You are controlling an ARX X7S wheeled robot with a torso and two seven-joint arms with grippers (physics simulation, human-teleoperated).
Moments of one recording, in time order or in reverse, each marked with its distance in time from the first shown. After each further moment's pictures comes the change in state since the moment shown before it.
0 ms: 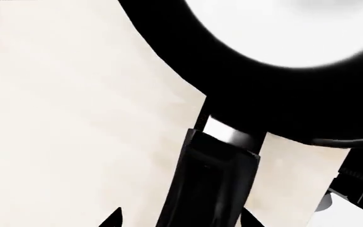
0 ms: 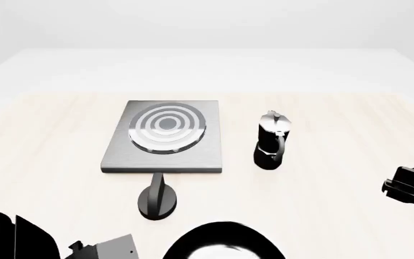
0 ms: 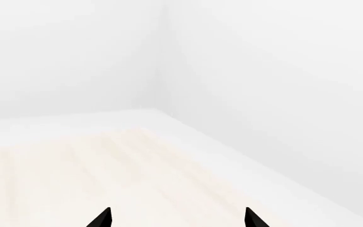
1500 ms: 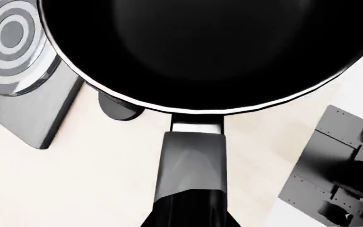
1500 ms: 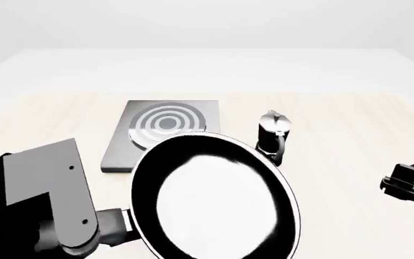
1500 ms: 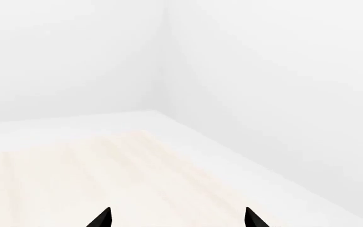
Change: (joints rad) left arm -1.024 -0.040 0.101 -0.039 -0.945 -0.230 -0.357; right arm 0.013 0.008 -0.018 0.008 0.010 -0.002 0.018
